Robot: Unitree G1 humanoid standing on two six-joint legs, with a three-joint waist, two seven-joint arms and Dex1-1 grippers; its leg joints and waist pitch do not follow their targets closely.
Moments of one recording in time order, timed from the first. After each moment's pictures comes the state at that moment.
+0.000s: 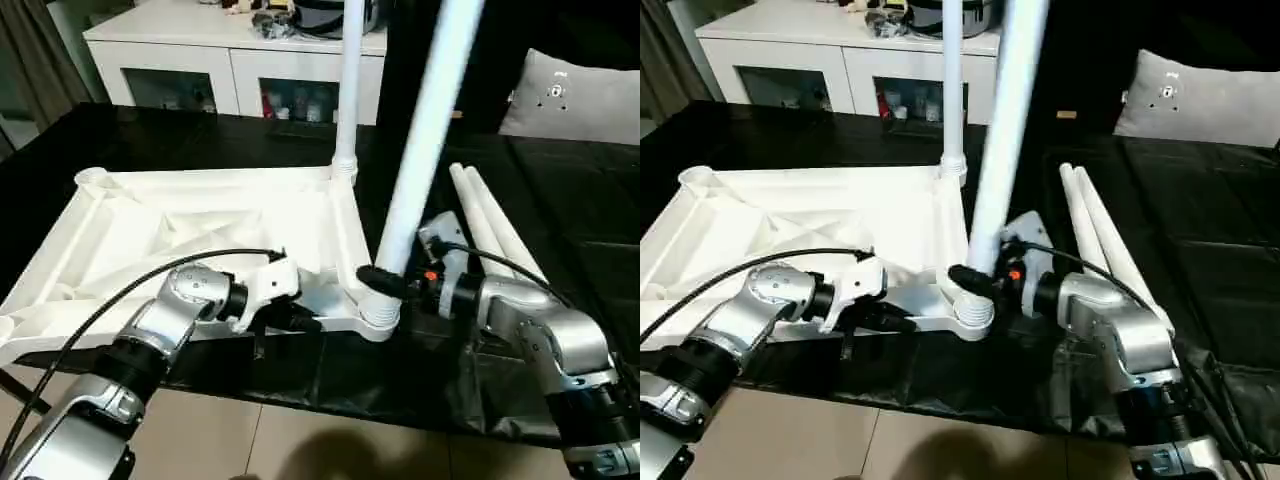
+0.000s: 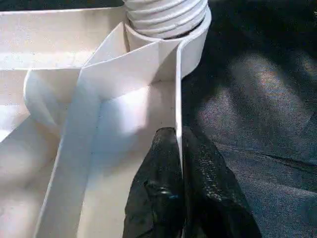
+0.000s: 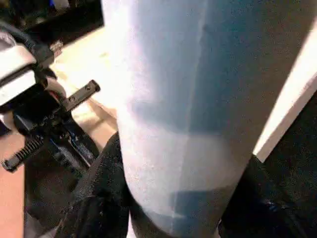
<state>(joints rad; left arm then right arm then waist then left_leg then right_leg) -0.59 0.43 -0.41 0.61 -0.06 -0.02 -1.21 -0.36 -0.36 0.07 0.10 0.43 0.63 0.78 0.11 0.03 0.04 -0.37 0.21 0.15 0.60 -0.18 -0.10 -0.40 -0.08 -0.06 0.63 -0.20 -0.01</state>
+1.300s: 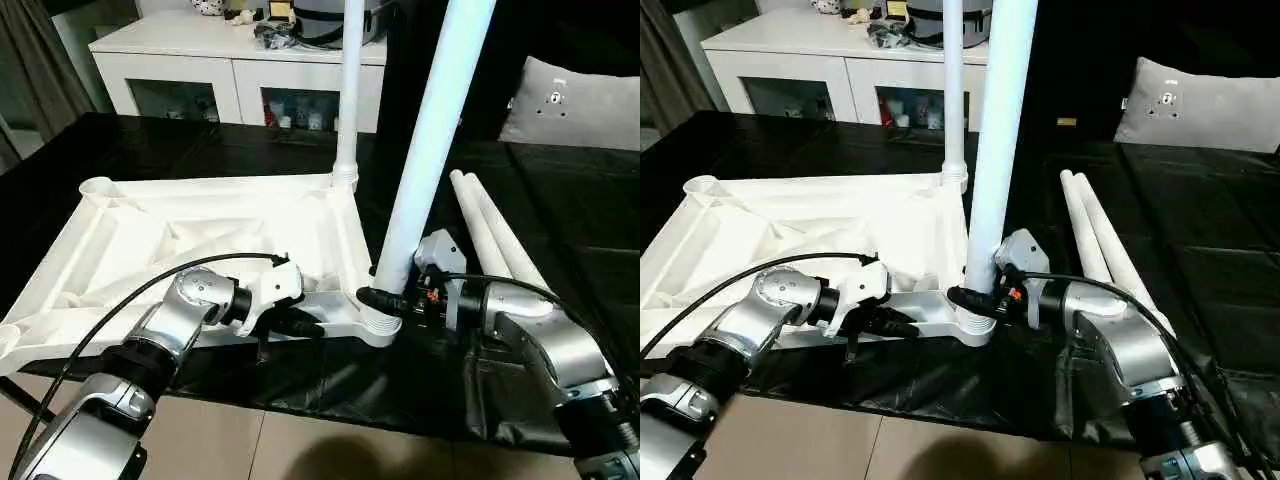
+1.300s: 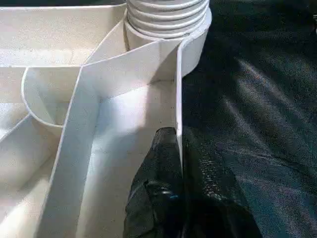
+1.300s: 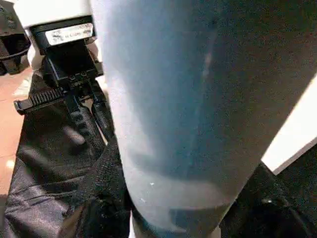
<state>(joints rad) -0.60 0.39 -0.39 0.69 -0.03 -0.04 -1.22 -0.34 -0.44 0.21 0.15 0.26 0.33 0.95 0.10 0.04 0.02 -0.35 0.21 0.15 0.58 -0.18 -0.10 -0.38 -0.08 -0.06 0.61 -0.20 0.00</state>
